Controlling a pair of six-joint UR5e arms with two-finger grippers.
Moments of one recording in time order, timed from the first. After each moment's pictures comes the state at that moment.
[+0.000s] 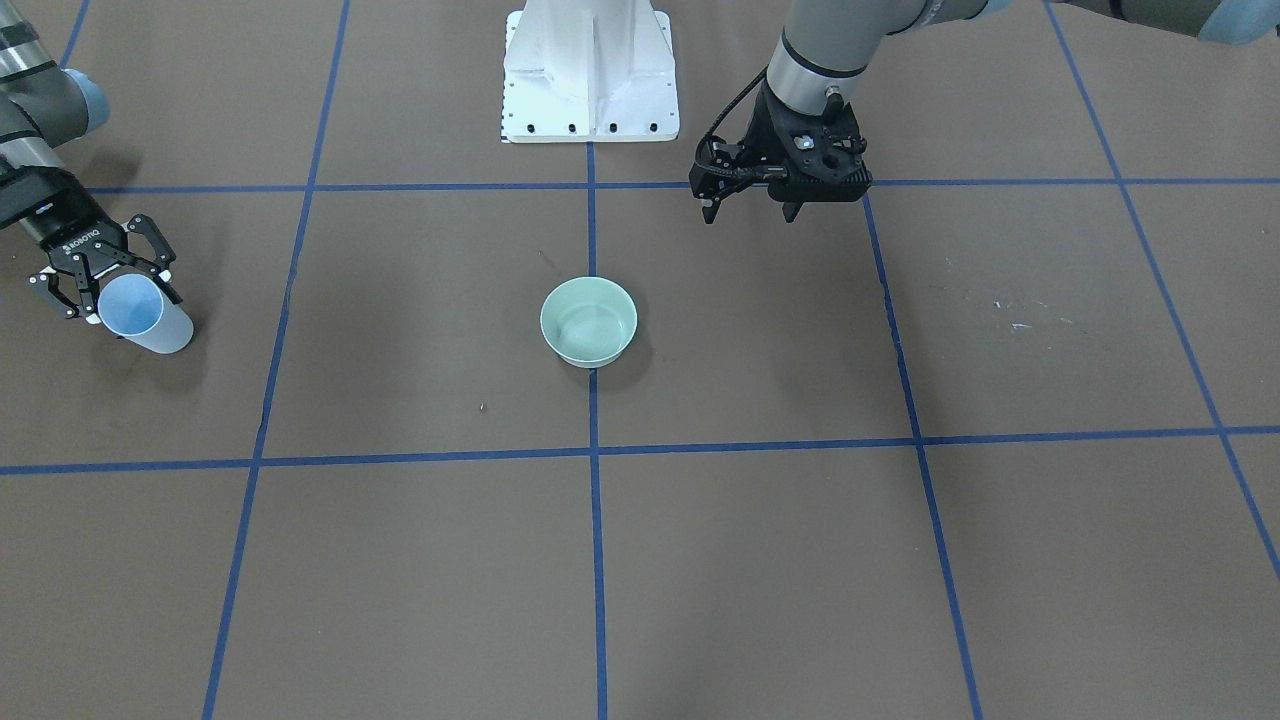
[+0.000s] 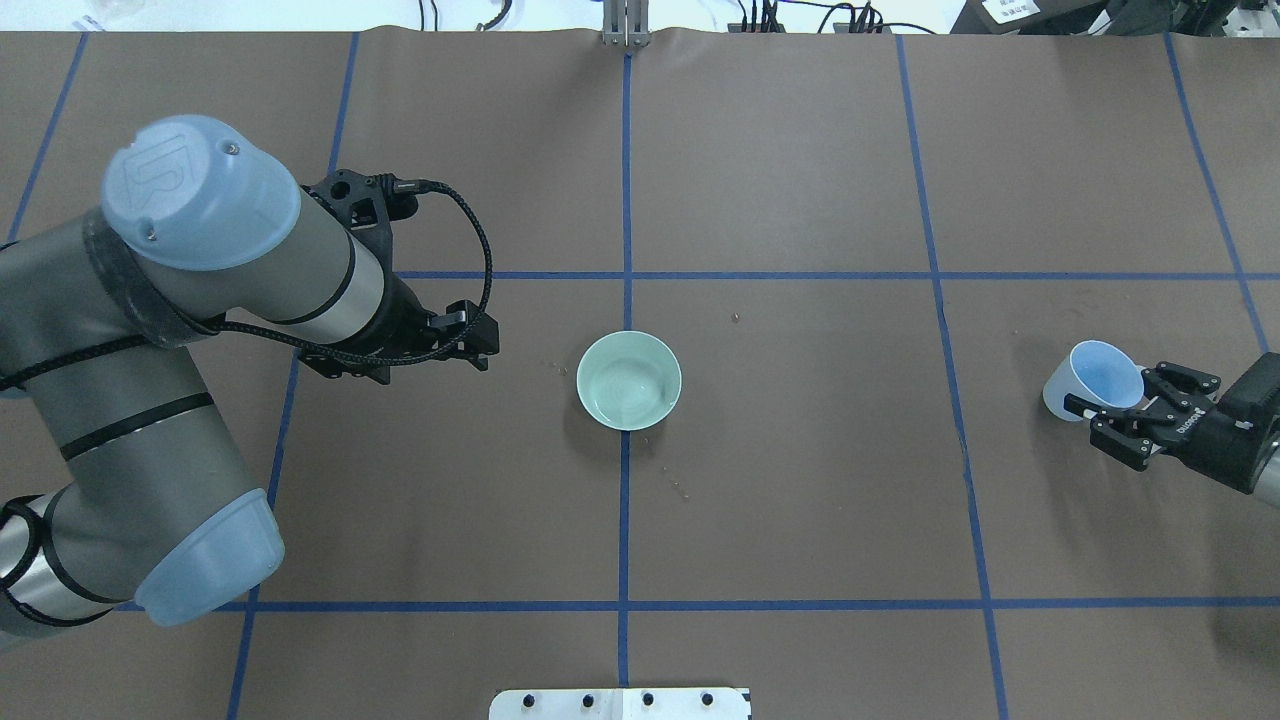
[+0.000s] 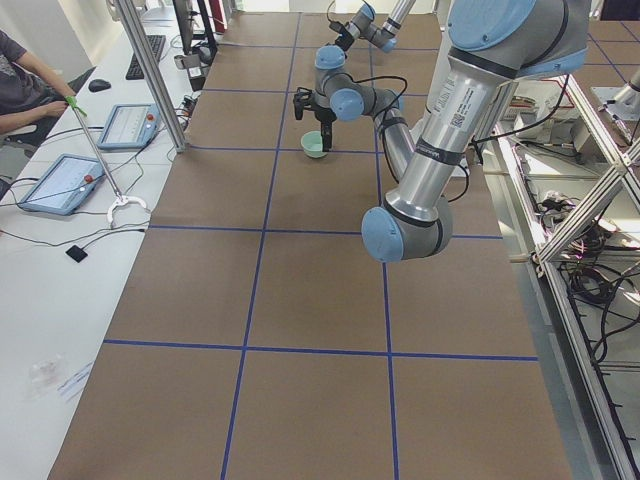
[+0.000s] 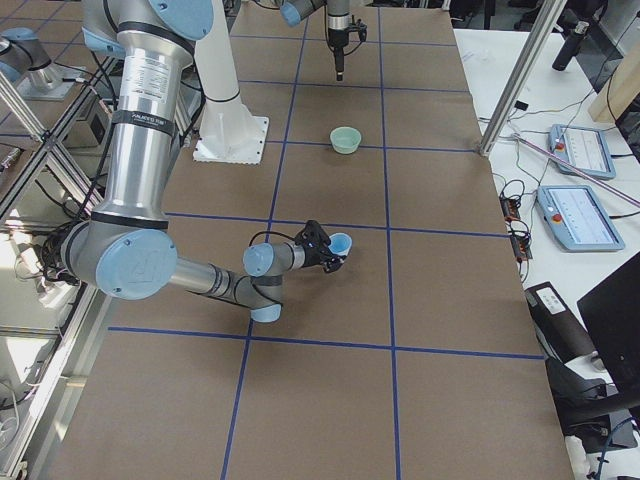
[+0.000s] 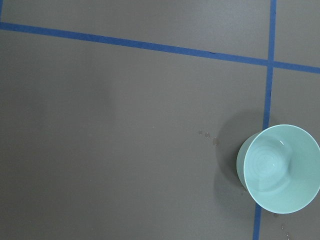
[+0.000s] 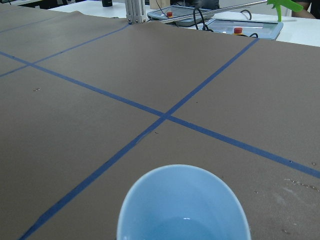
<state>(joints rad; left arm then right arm) -0.63 -2.08 -2.03 -1.46 -2.00 -1.27 0.57 -1.77 1.33 0.38 1.43 0.65</state>
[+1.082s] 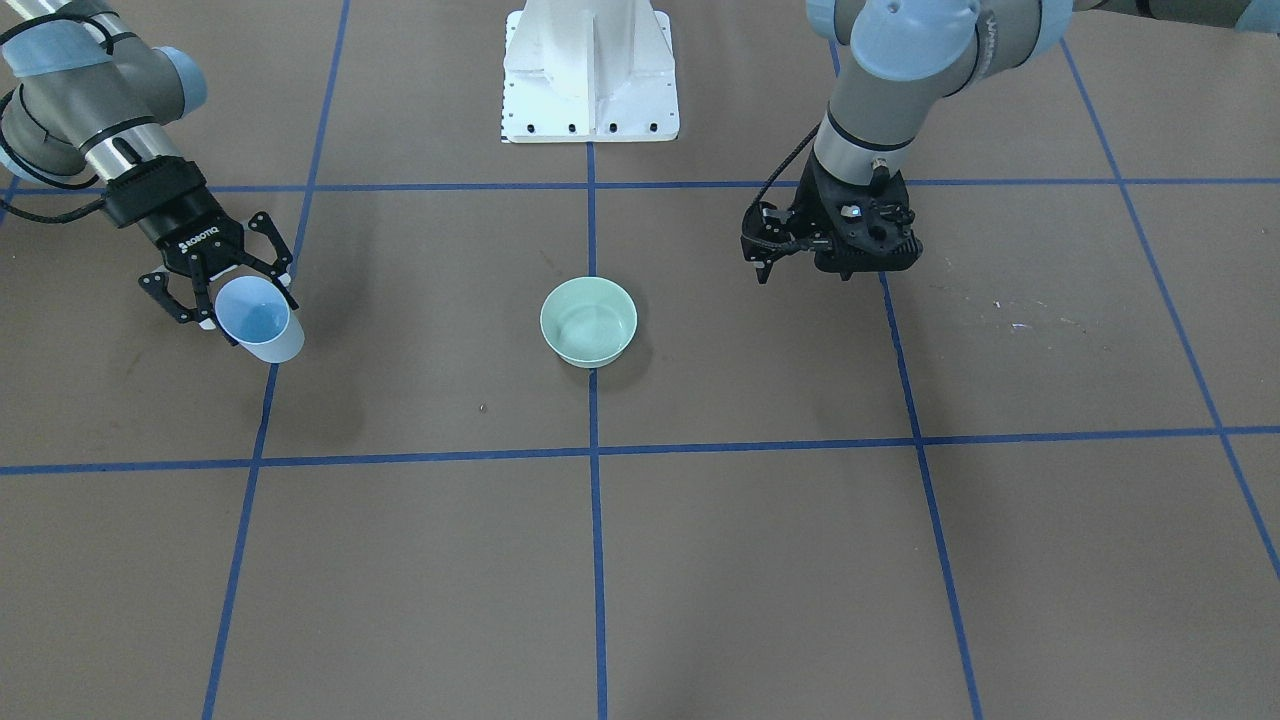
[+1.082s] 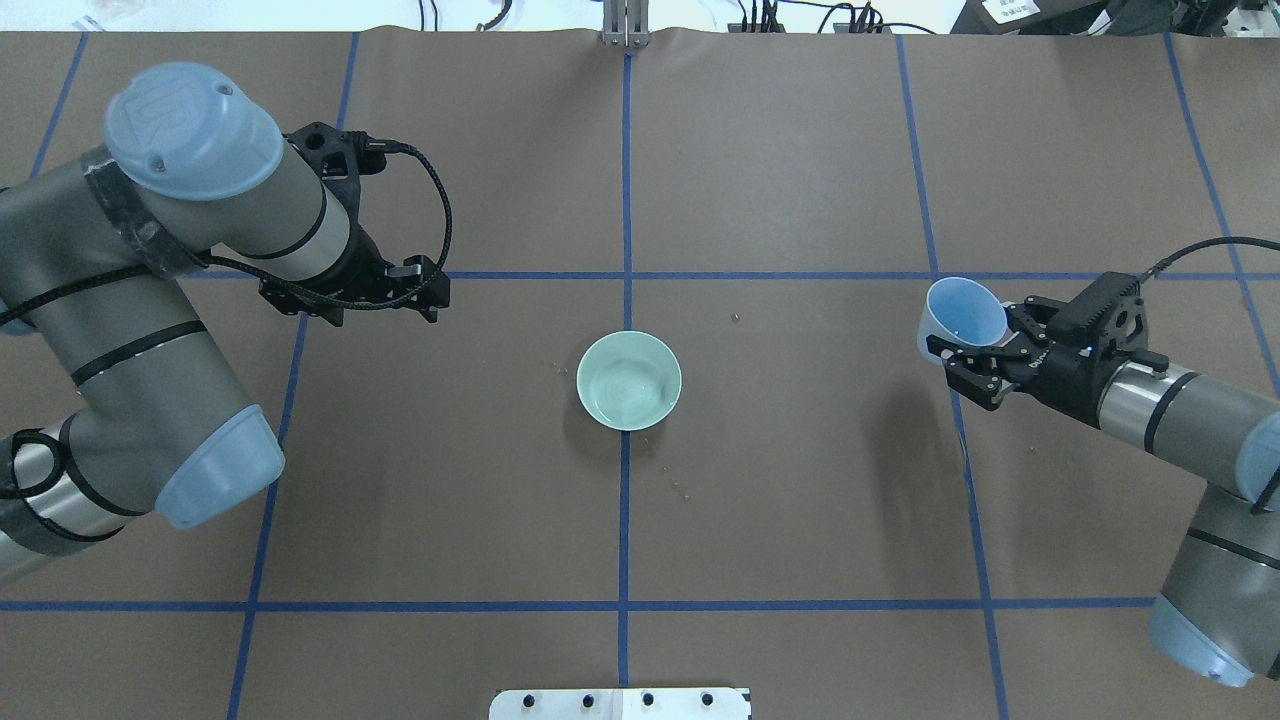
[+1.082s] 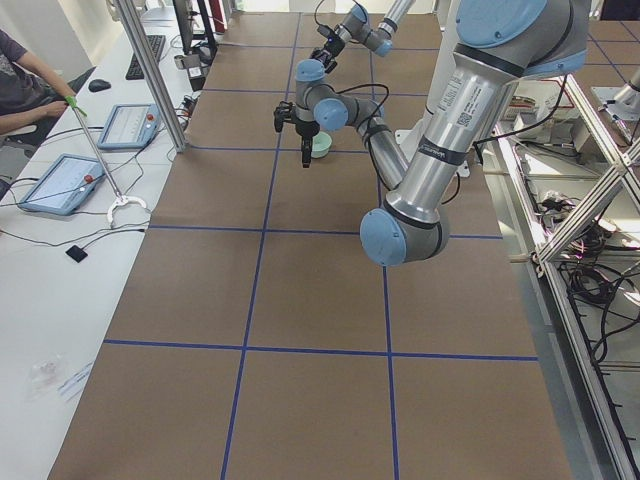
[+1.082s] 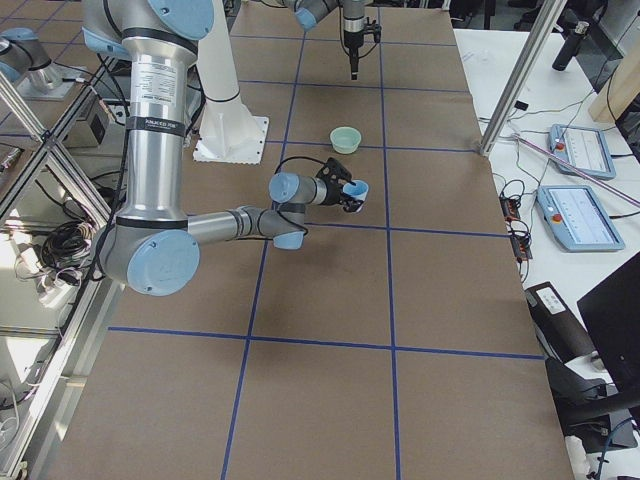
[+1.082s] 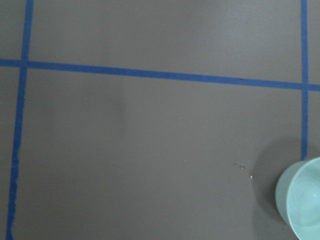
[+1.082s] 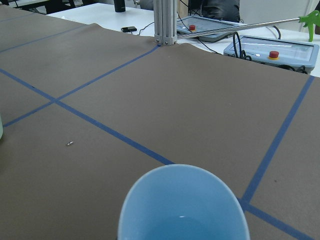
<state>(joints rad) -0.74 -2.07 -1.90 -1.46 -2.00 -1.06 0.56 -1.64 1.72 -0.21 1.43 0.59</state>
